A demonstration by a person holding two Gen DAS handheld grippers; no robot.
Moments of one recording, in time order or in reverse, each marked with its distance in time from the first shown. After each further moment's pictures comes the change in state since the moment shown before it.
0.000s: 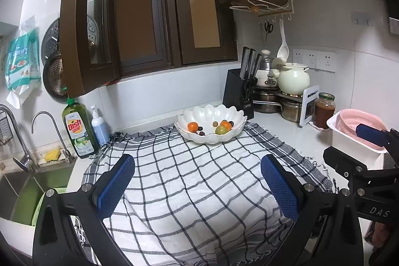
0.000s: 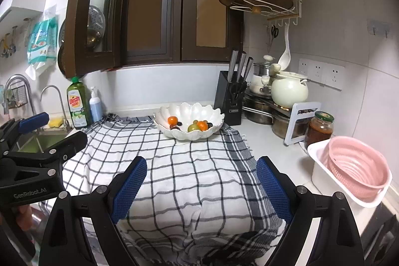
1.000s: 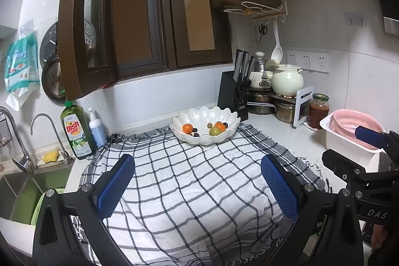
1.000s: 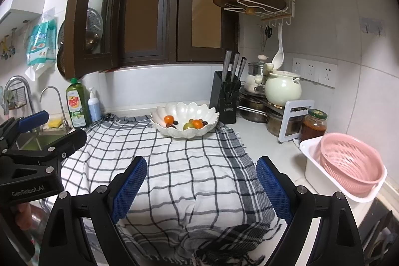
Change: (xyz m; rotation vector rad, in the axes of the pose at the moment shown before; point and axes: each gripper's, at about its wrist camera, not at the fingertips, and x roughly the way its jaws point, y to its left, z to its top) left arm -0.013 -0.014 0.000 0.006 -0.012 -0.014; right arm -0.019 -0.008 -0.006 0.011 -0.003 -0.019
